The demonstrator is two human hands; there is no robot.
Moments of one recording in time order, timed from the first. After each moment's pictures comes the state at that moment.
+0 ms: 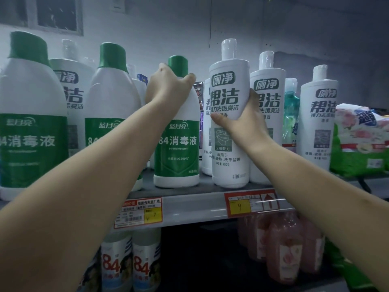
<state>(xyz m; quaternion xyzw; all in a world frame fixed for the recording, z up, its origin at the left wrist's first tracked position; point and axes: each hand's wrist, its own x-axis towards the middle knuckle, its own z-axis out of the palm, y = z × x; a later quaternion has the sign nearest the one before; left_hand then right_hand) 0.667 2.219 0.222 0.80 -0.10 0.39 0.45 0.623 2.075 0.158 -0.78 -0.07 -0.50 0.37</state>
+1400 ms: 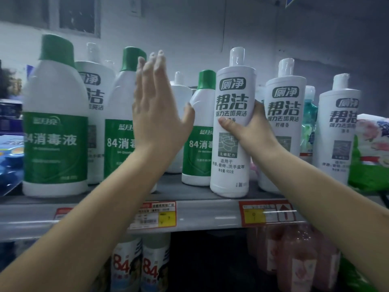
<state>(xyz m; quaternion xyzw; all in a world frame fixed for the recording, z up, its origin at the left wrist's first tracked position) 0.624 2.262 0.156 0.70 -0.19 0.61 0.31 0.627 2.092 0.156 -0.76 -0.11 -0.43 0.47</state>
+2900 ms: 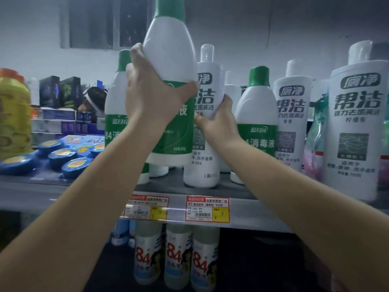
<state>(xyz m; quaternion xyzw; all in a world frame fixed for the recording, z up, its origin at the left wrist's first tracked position) 0.611 2.345 0.186 0.71 -0.06 0.56 0.42 0.666 2.227 0.154 -0.72 -0.25 -0.34 0.55</state>
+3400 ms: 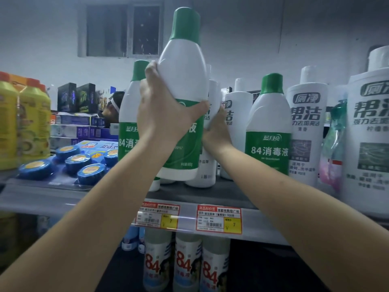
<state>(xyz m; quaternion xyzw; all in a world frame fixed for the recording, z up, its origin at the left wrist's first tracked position) 0.613 2.349 0.175 0.73 -0.06 0.56 0.39 0.715 2.251 0.150 -0.70 -0.28 -0.31 0.57</state>
